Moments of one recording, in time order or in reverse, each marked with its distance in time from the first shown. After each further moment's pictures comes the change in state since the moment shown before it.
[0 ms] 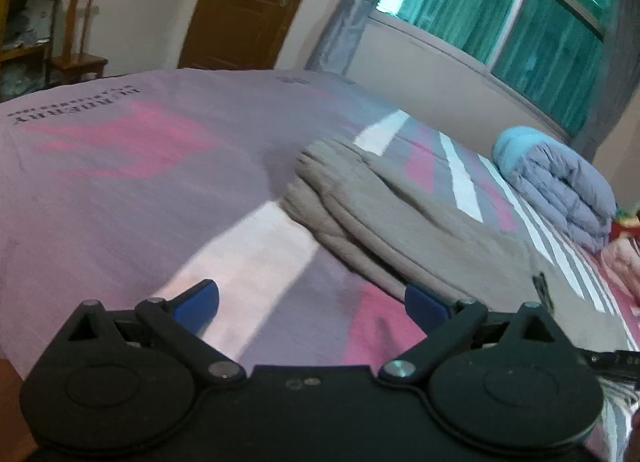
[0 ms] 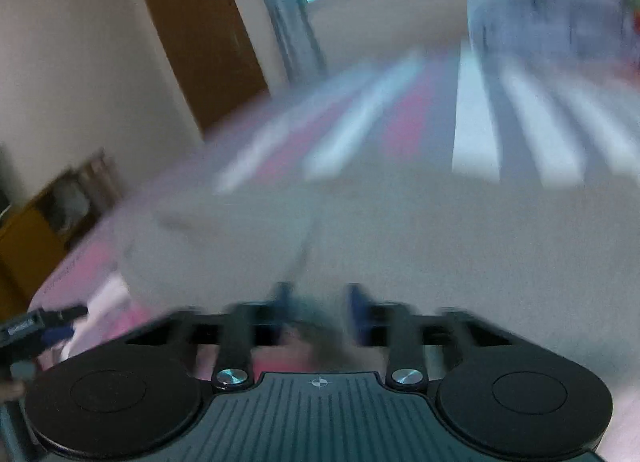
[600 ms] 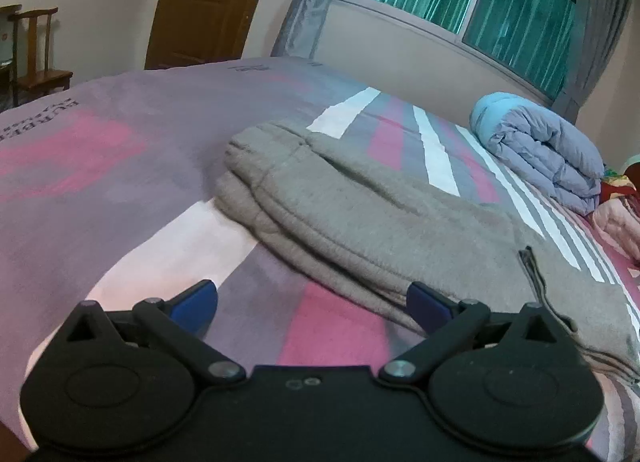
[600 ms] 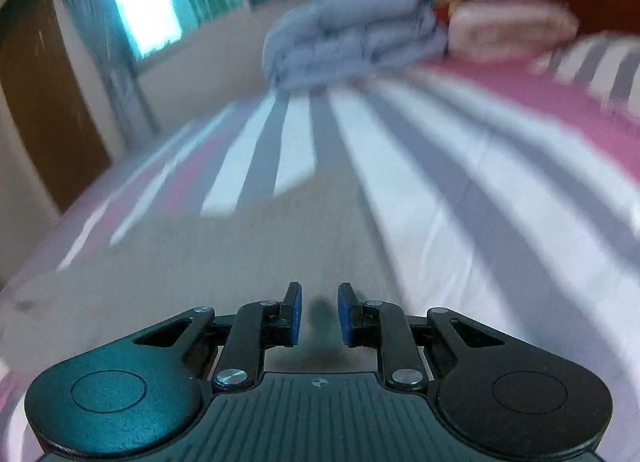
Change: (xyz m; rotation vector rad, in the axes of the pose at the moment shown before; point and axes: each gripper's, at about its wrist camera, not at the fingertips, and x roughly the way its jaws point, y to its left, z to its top) left arm 0.027 -0.035 0.005 0.093 0.041 -0.030; right arm -0.102 -0.132 -0.007 0.225 -0.303 -0.424
